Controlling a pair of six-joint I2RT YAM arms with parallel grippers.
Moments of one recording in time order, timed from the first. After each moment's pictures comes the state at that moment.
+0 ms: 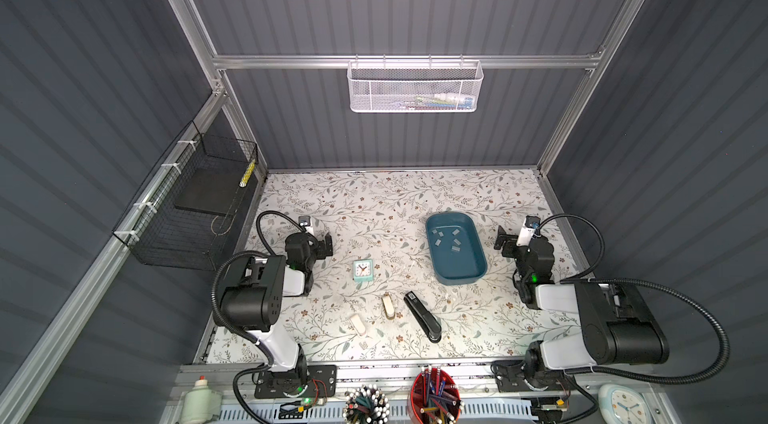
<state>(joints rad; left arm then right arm) -0.03 1.71 0.46 0.82 -0.03 0.01 -0.01 1.45 0.29 0.93 0.11 0.03</state>
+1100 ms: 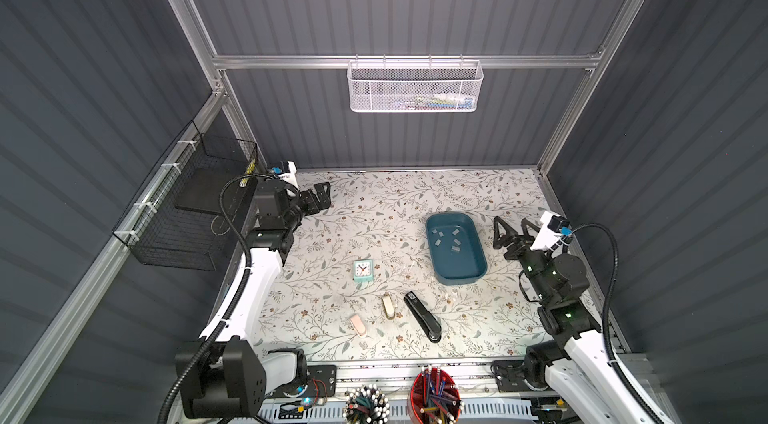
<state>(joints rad) -0.04 1.24 1.02 -0.12 0.22 -0.32 0.21 0.62 0.39 0.23 -0.05 0.43</state>
